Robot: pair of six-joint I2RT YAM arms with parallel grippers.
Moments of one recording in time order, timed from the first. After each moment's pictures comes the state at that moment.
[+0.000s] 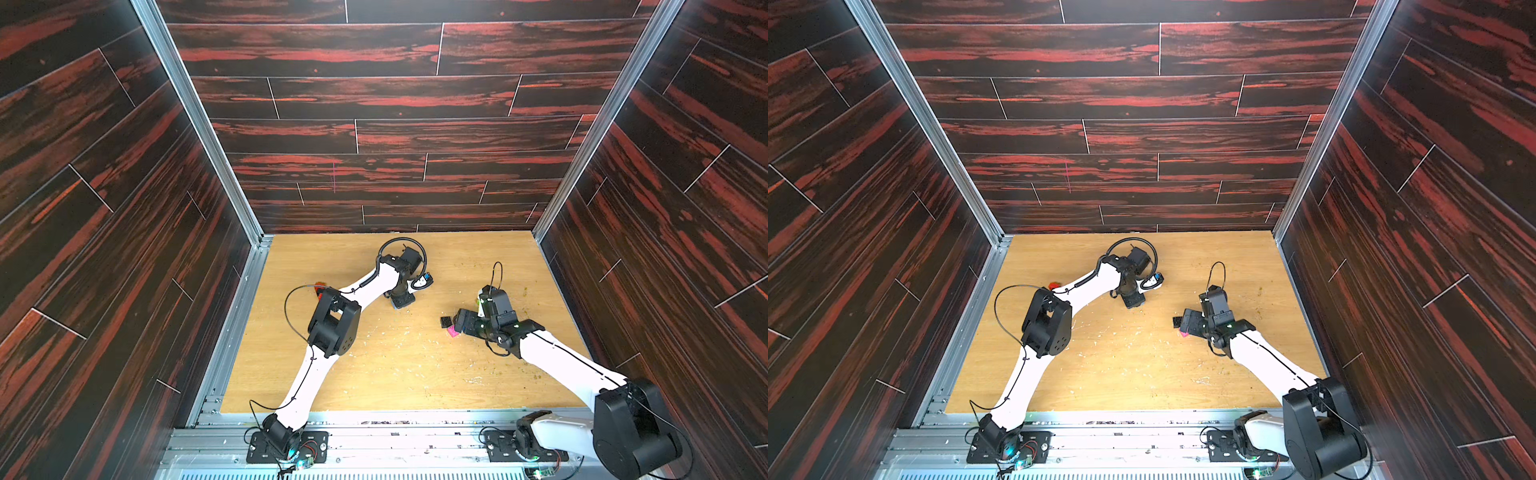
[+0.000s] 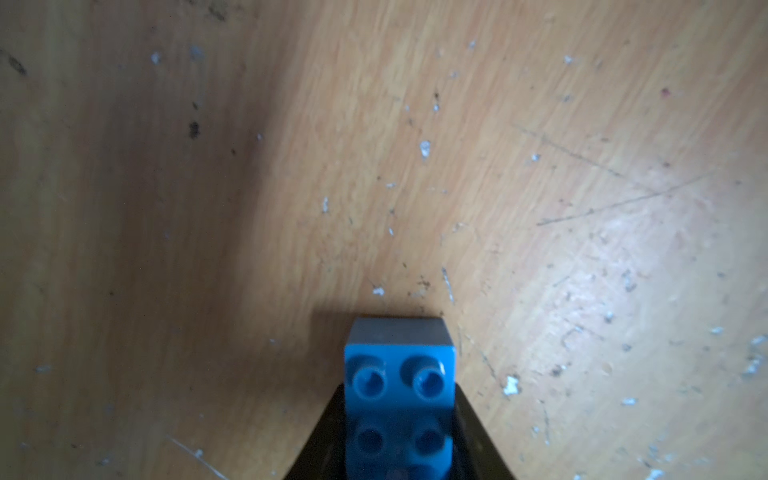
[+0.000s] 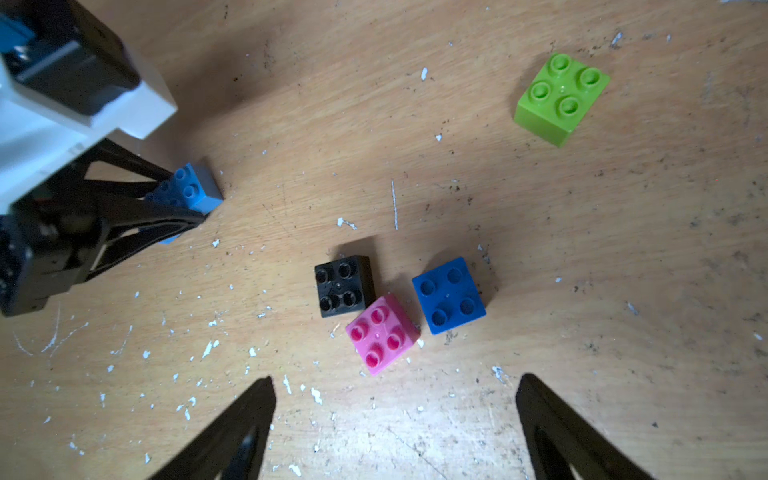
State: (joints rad) left arm -0.60 2.46 2.14 -0.97 0.03 0.52; right arm 0.39 1.28 0.70 -0.34 0.01 0.54
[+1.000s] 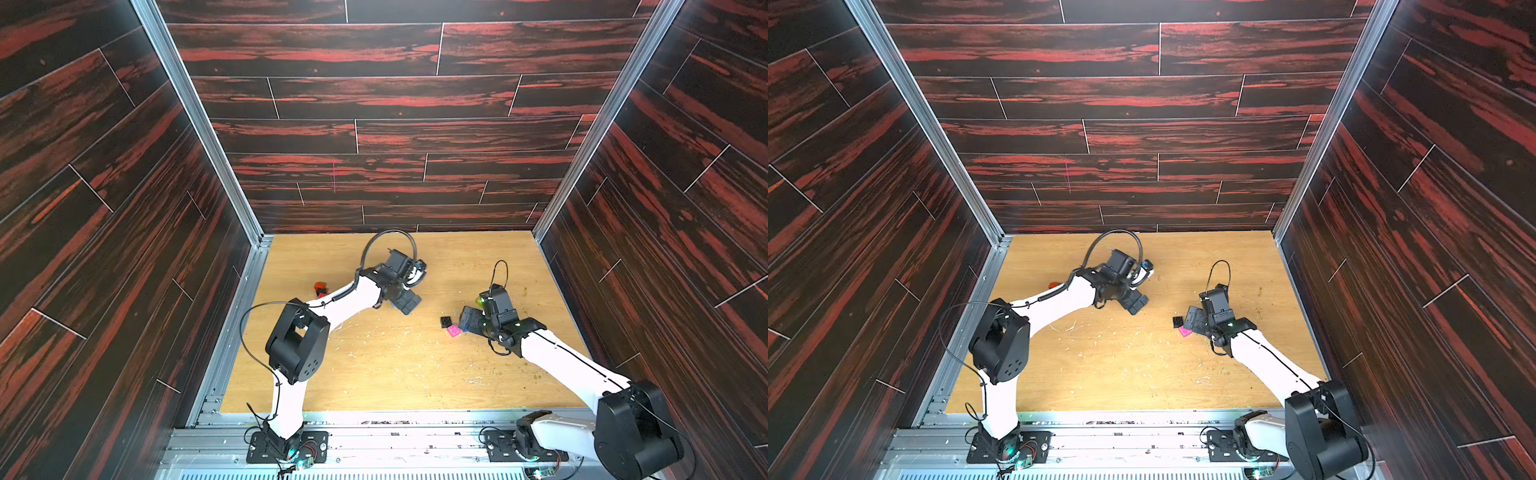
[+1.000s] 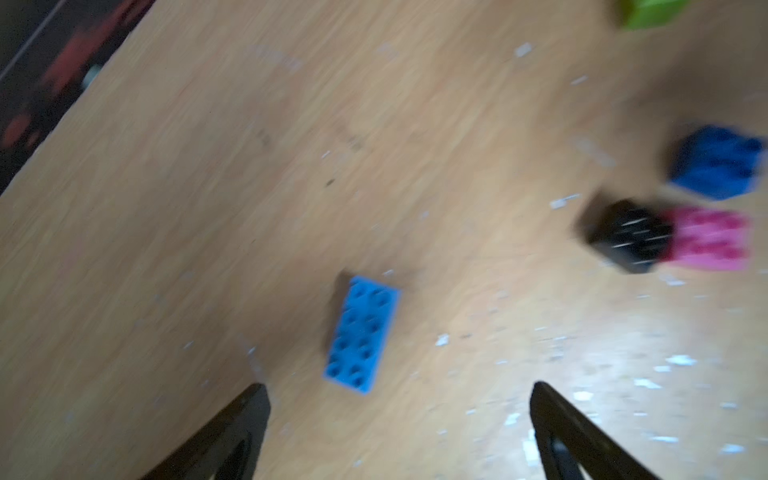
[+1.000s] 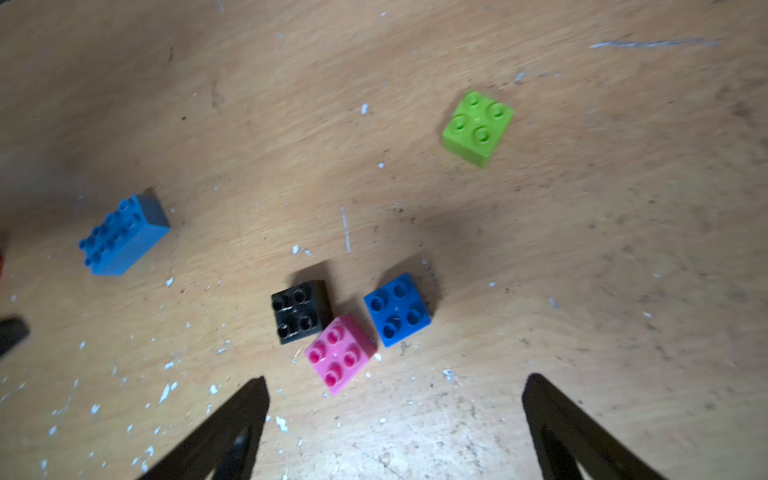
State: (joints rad) left arm -0.68 1.99 1.56 -0.49 0.05 0.25; right arm 0.39 1.25 0.72 -0.41 0.18 0.59
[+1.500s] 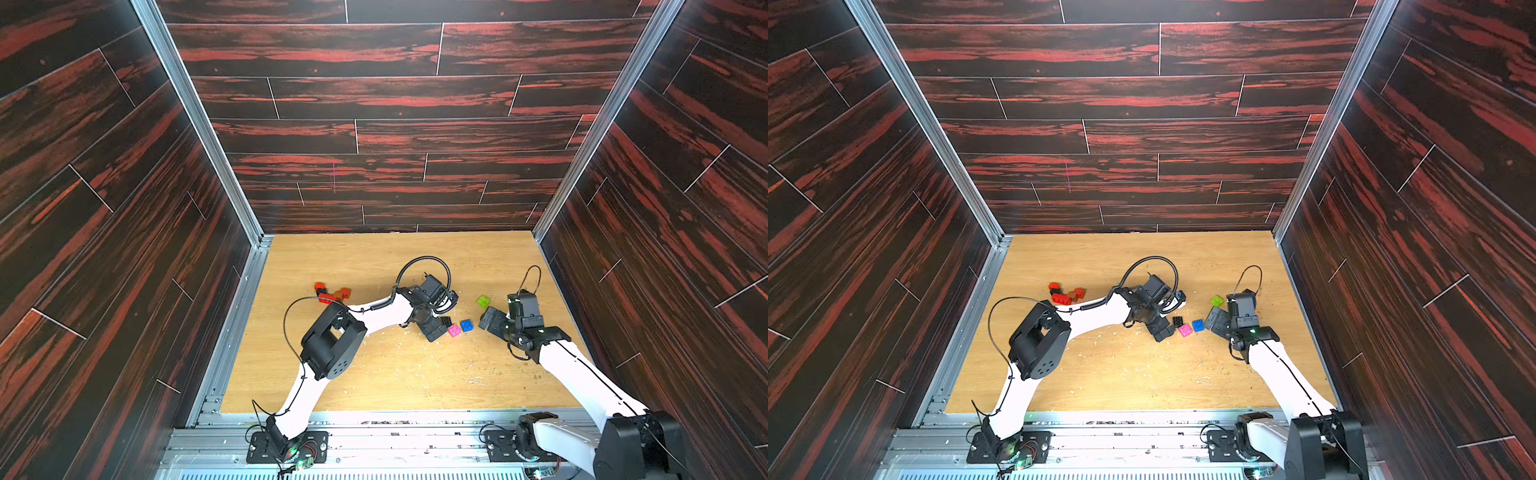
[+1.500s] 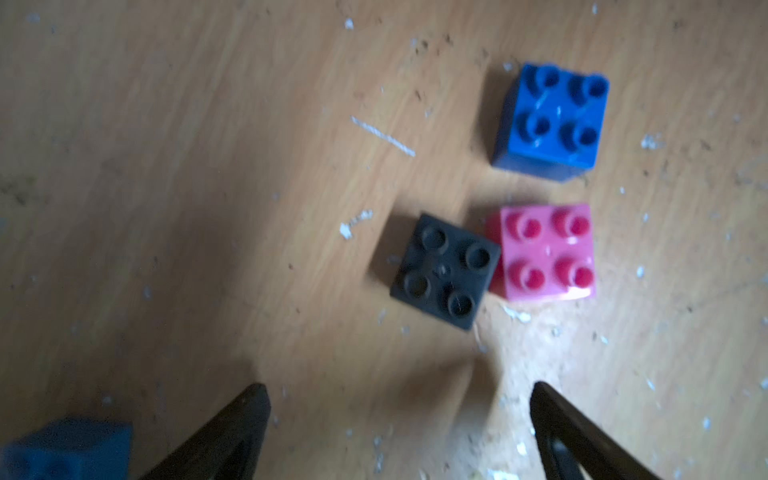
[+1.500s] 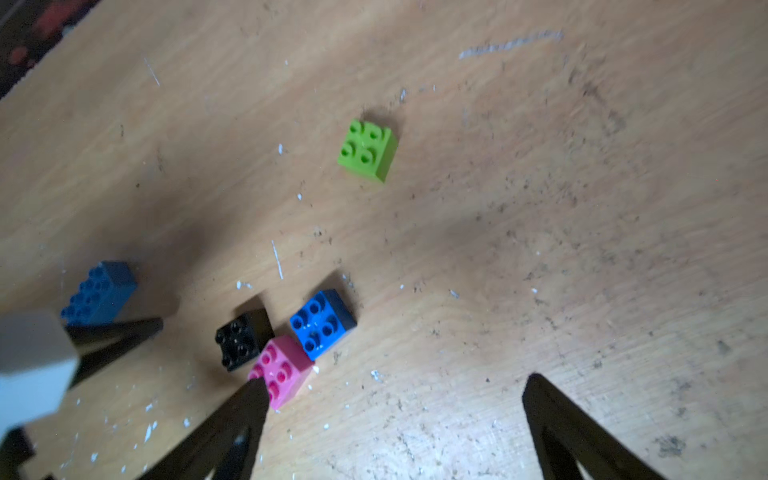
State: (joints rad) left arm -0.82 2.22 1.69 -0.51 0.12 0.25; right arm 0.16 1.14 0.65 -0.43 0.02 0.57
